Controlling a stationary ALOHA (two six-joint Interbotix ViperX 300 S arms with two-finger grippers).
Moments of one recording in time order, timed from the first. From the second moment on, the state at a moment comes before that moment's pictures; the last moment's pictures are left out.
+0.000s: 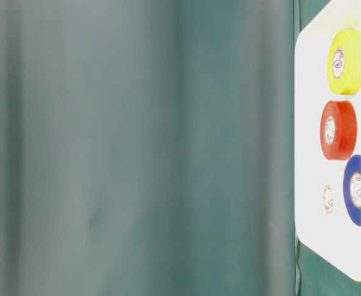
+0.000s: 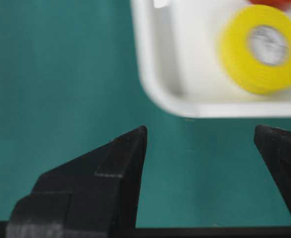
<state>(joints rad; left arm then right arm) 0.07 -1.39 1.50 -0.02 0.09 -0.02 -0.09 -0.60 1.21 -0.66 0.12 0.63</state>
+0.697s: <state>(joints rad) 0.07 -1.39 1.50 -0.02 0.09 -0.02 0.24 -0.64 1.29 -0.66 0.12 0.62</state>
